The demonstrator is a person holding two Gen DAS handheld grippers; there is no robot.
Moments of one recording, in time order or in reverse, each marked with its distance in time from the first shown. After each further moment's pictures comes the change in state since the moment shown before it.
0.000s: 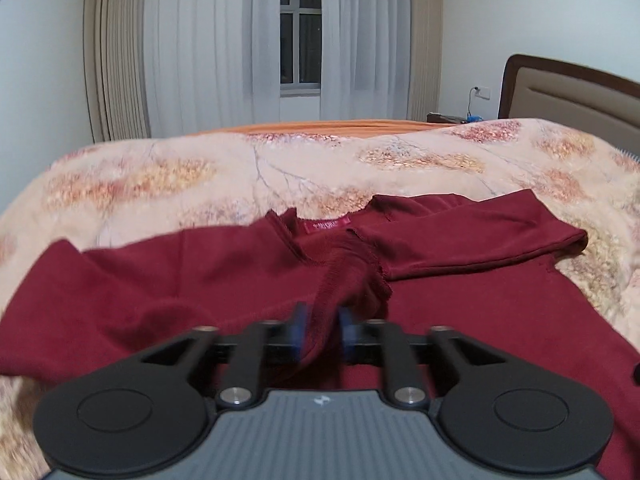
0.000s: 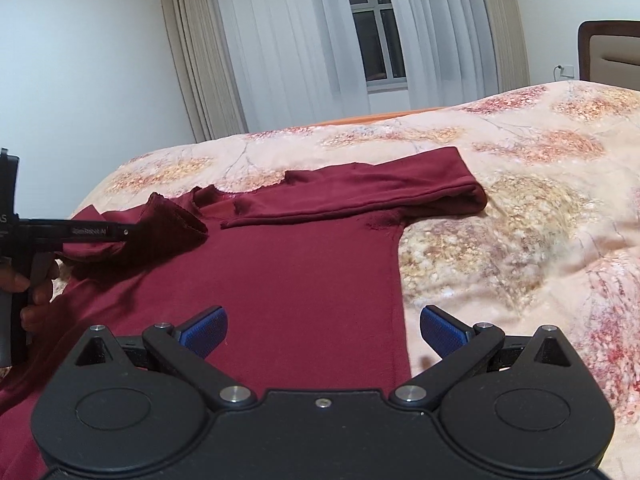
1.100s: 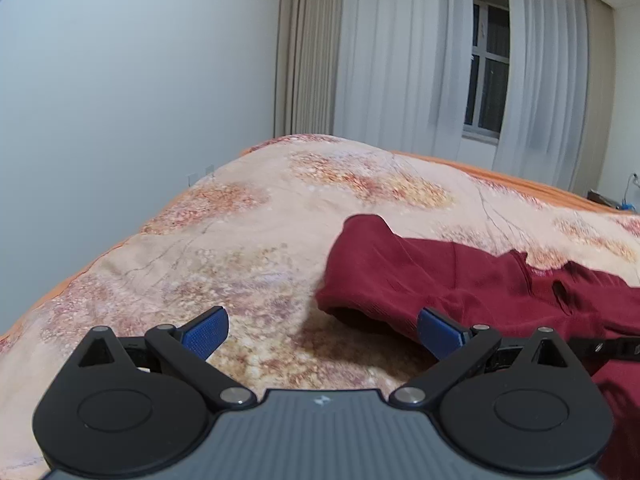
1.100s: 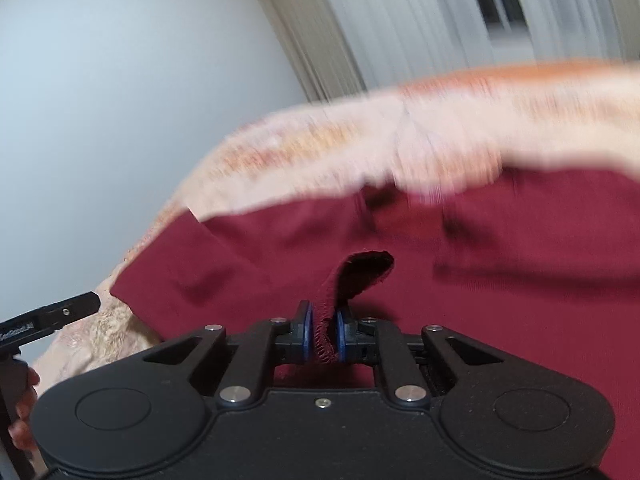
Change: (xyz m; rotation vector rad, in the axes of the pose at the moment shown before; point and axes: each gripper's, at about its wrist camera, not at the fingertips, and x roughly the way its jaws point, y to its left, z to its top) left arm -0.110 0.130 -0.031 -0.330 -0.086 0.445; right arm 0.150 0.129 0.084 -0.056 0.116 0.372
